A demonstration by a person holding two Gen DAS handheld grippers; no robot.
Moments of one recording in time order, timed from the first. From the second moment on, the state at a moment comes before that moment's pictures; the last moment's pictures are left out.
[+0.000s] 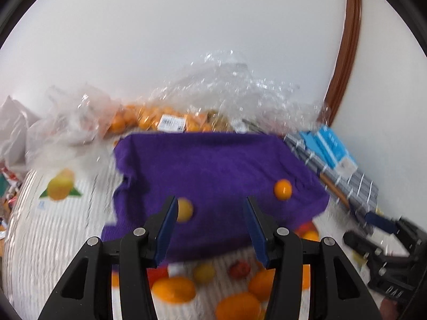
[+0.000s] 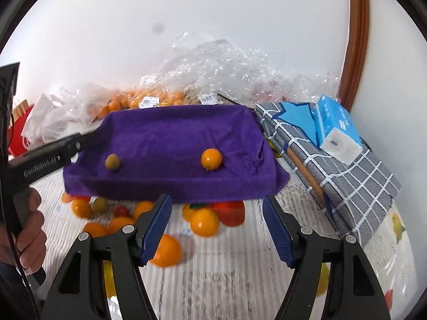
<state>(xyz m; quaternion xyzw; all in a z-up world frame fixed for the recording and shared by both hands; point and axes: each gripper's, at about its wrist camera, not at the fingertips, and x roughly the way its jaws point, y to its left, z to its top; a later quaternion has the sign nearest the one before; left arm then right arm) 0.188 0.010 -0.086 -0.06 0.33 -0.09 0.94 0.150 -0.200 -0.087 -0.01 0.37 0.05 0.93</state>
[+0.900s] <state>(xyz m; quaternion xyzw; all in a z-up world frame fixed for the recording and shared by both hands) 0.112 0.078 -0.136 -0.13 0.35 -0.04 0.93 0.132 -0.188 -0.118 0.02 0.38 0.08 0.92</state>
